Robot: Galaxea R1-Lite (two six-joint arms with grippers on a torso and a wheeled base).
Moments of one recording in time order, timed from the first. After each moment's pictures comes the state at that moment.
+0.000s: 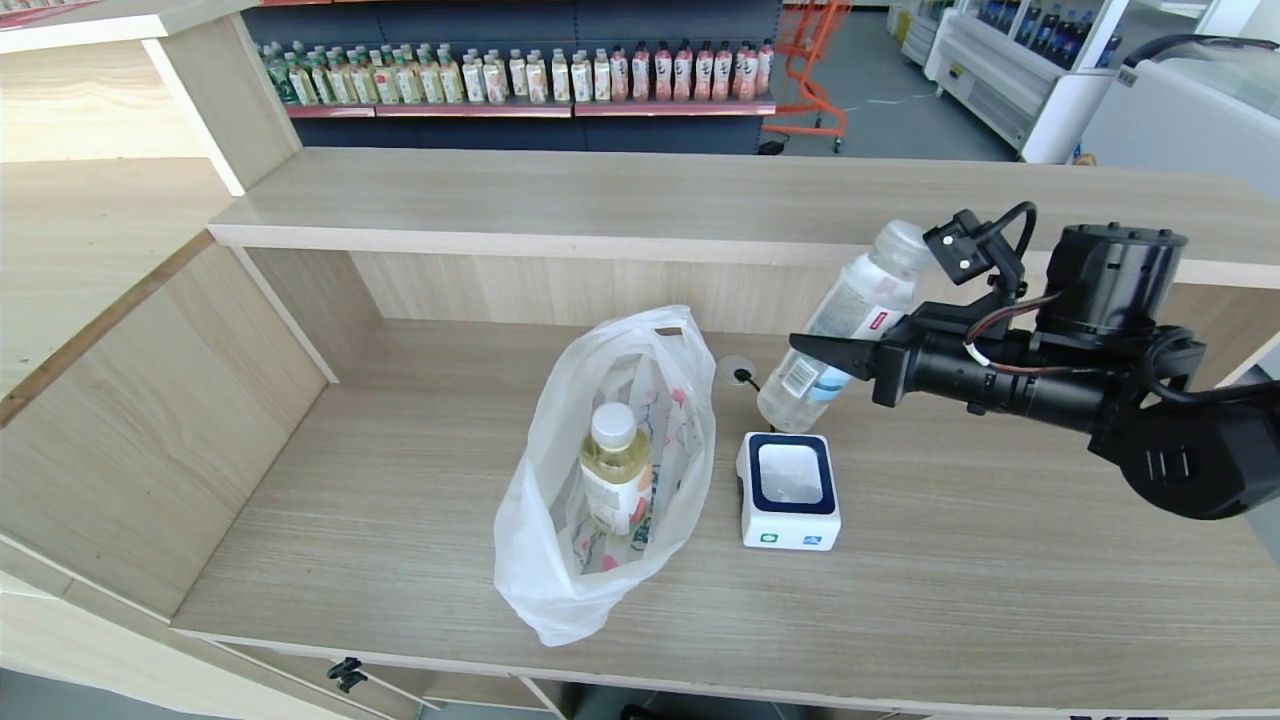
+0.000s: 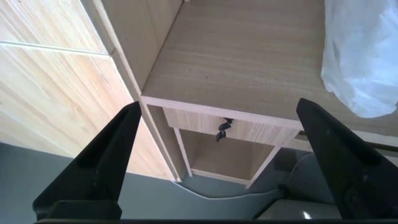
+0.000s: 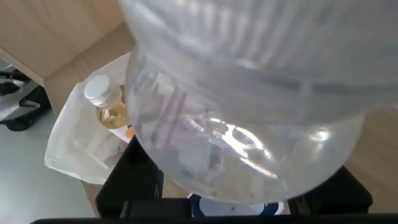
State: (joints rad) left arm 0.00 0.00 0.00 0.05 0.13 0.00; right arm 0.29 1.80 -0.96 -0.78 0.55 -0.07
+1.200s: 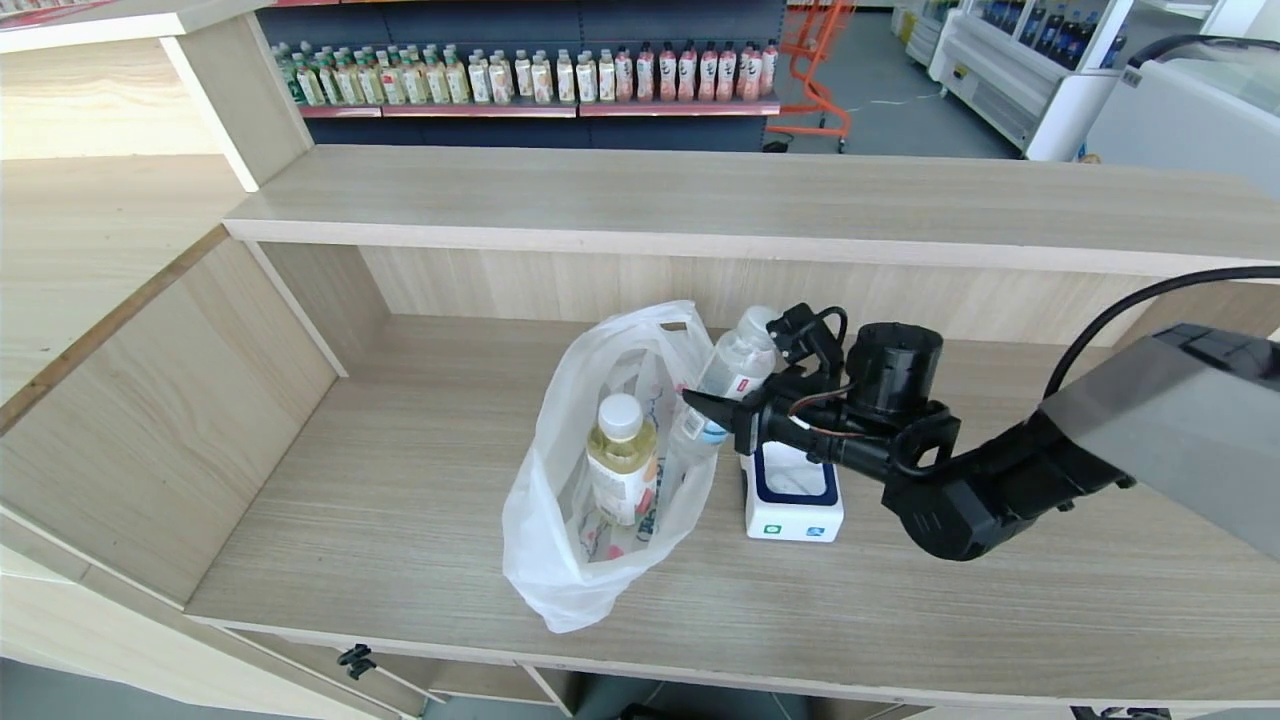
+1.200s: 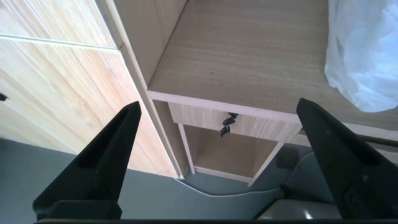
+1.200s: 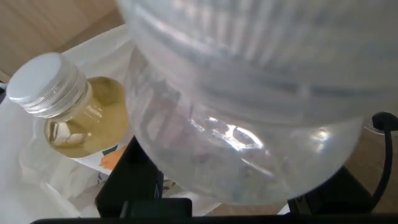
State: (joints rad) left arm 0.00 0.00 0.00 0.05 0.13 0.00; right arm 0.46 2.18 -1.07 -1.08 0.39 -0.06
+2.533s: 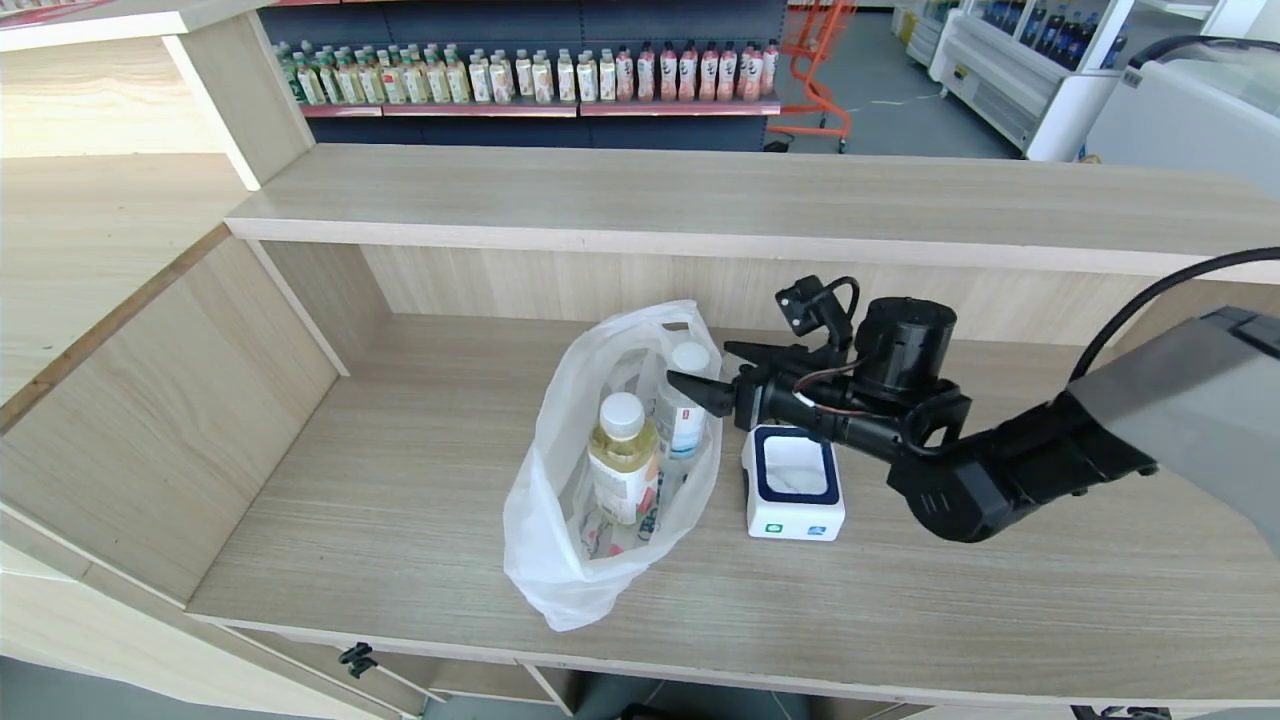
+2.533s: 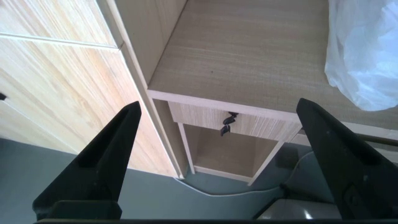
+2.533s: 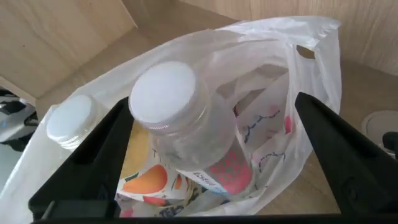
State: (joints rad) left arm 0.00 0.00 0.00 0.05 0.13 0.00; right arm 0.46 2.13 -1.10 -1.04 0.40 0.03
